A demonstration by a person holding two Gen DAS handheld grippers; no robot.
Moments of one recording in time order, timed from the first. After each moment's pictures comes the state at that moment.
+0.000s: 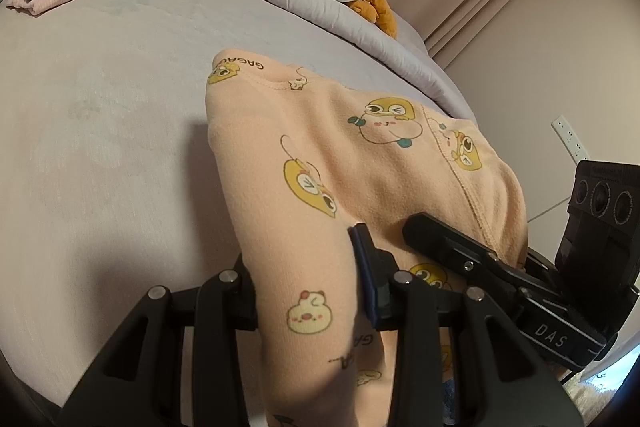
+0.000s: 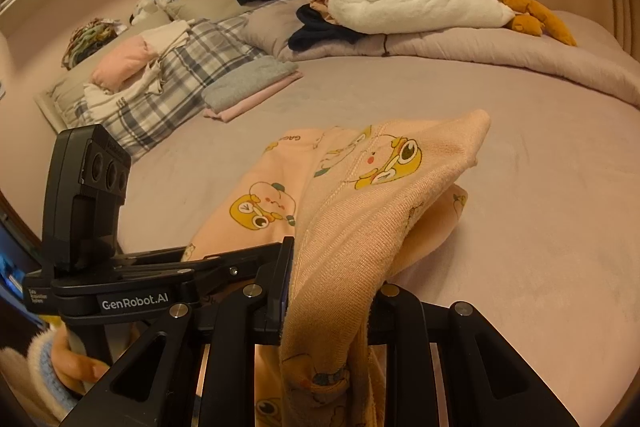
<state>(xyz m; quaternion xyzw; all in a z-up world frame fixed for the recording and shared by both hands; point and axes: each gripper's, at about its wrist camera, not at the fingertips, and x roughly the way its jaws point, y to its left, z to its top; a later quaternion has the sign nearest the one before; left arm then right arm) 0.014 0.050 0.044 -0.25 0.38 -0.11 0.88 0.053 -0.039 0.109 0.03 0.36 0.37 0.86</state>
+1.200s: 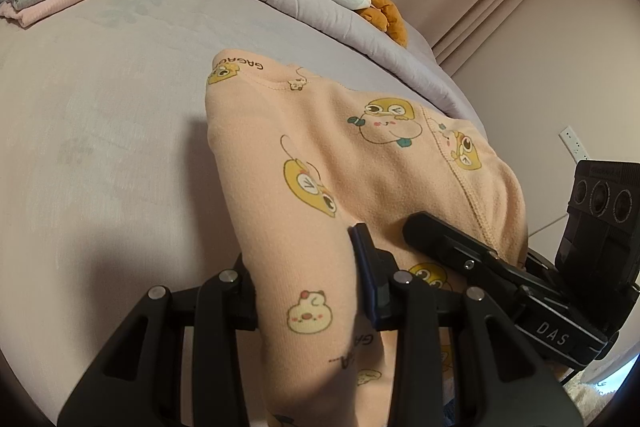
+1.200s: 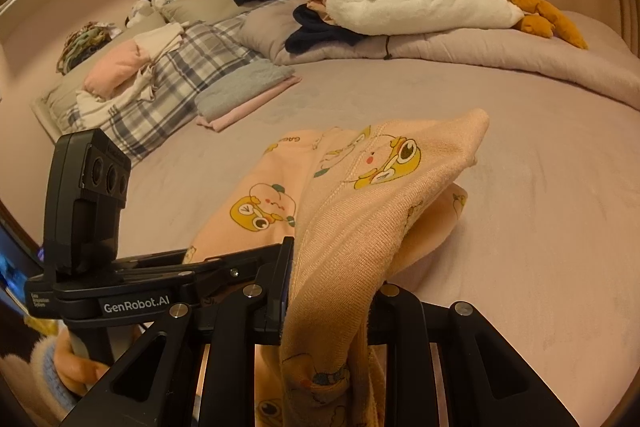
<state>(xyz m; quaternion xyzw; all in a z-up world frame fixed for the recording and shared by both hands) 0.041 0.070 0.047 -0.25 0.38 -0.10 0.88 0.091 -0.024 0.108 0.03 0.36 0.37 0.86</state>
